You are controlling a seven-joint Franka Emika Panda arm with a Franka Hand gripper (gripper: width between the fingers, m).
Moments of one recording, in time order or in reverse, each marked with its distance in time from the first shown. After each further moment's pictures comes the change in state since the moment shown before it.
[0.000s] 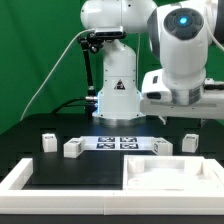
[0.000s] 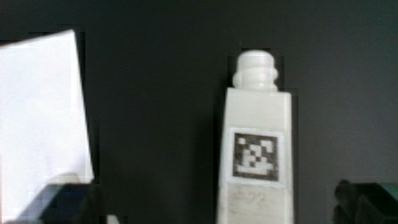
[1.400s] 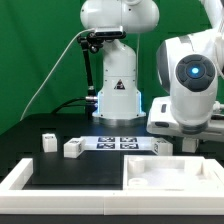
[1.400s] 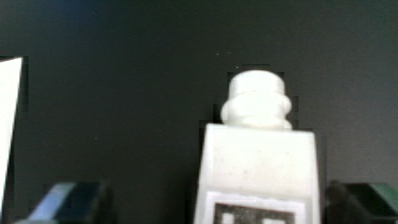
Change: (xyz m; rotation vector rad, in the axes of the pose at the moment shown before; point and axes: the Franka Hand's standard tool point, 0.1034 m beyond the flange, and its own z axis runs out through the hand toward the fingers) arm 0.008 -0.012 0.060 -0.048 -0.136 0.019
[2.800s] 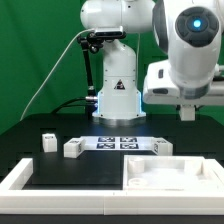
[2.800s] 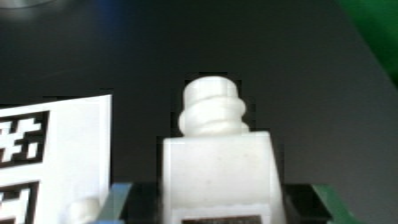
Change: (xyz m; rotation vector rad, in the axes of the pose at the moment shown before) arm -0.042 0.009 -0.095 -0.012 -0.050 -0.096
